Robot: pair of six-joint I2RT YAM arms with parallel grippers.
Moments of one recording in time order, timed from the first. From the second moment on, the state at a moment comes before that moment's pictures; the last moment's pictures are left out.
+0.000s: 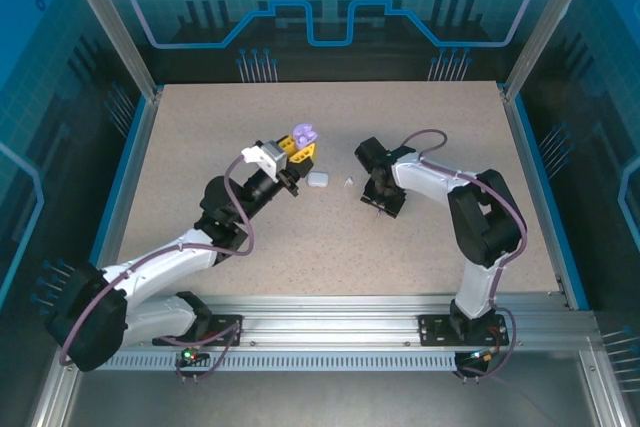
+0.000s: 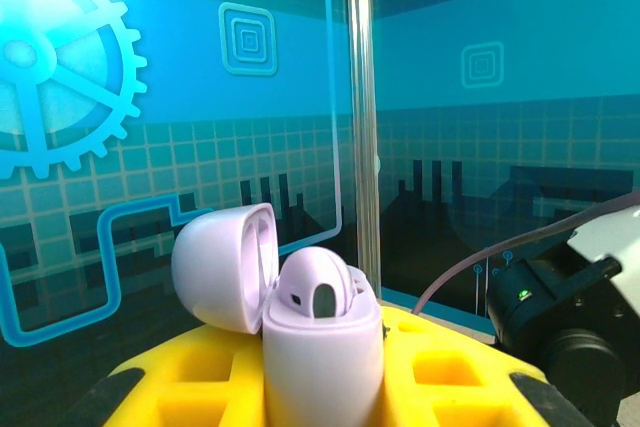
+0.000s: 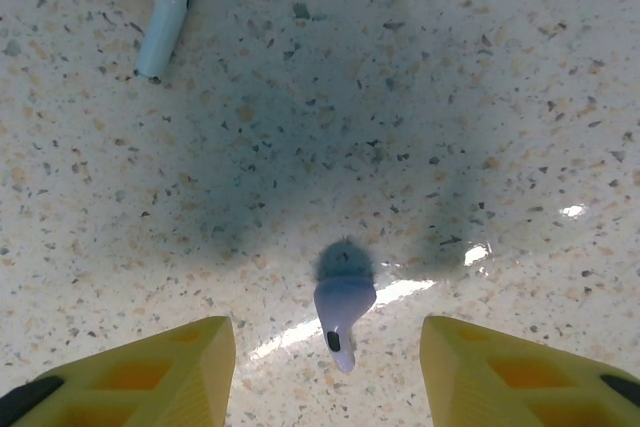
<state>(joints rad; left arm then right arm) -0.61 1.15 0.58 0.89 0.13 0.01 0.52 1.85 1.23 -0.84 0.11 1.09</state>
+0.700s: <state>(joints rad) -0.61 1.13 0.57 0.89 0.13 0.01 0.52 1.91 1.25 -0.83 0.11 1.08</state>
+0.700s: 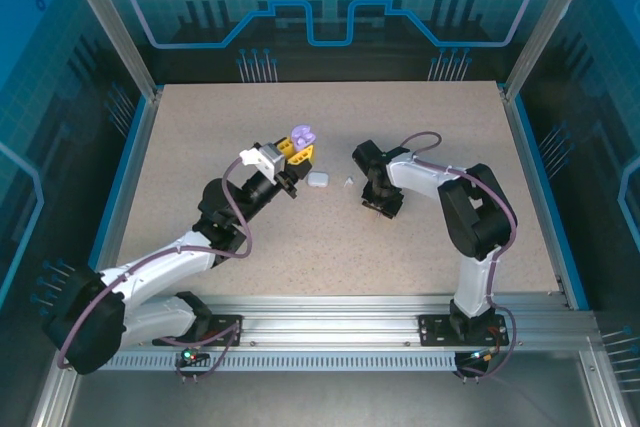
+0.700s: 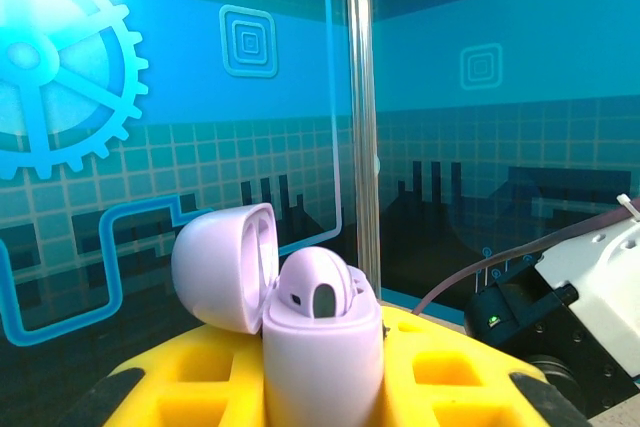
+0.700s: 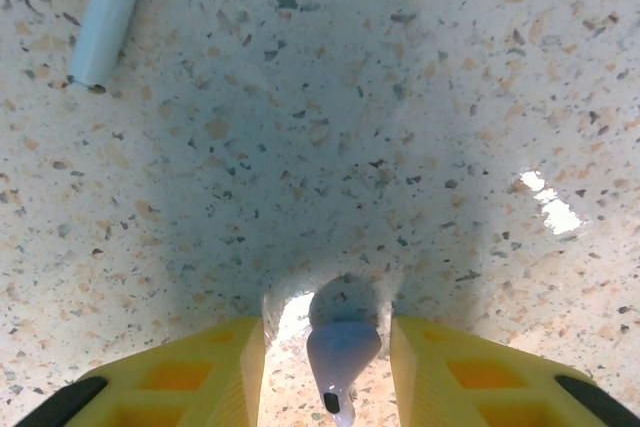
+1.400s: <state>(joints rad) -0.61 1.12 0.57 0.88 0.13 0.01 0.51 1.90 1.23 -0.78 0.10 0.84</state>
